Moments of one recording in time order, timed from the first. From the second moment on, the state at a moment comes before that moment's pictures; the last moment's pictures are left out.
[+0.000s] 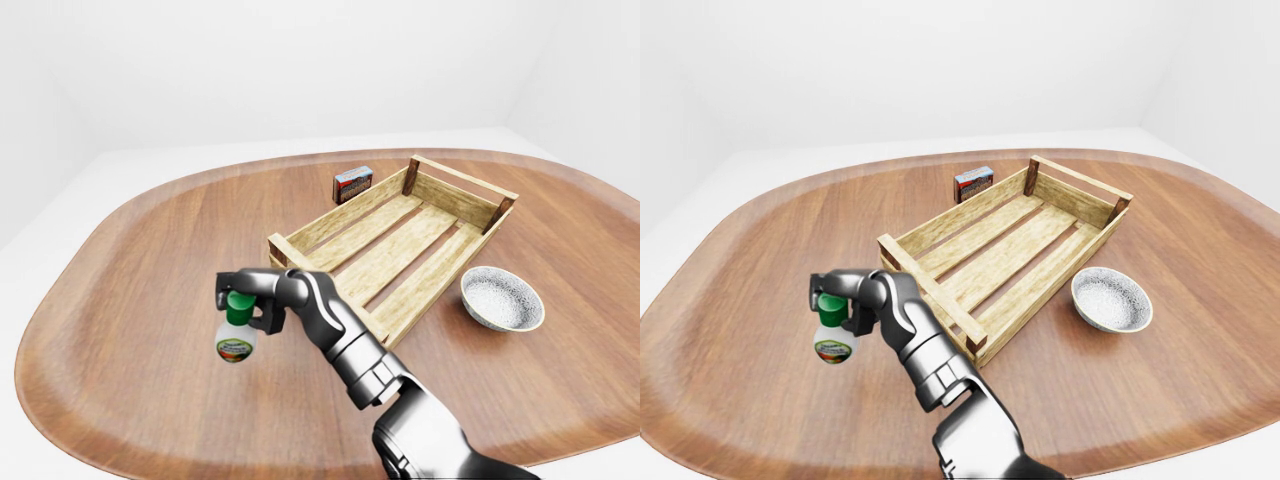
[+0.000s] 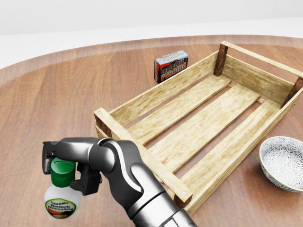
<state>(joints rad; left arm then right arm) 0.04 0.47 1.17 -0.57 -0.53 0.09 -0.21 -0.78 0.33 0.27 0.65 -0.90 0.09 0.70</state>
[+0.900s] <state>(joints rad) 0.04 0.47 1.16 -0.58 -0.52 0.09 -0.21 -1.32 0.00 0.09 0.65 -0.73 0.09 0.70</state>
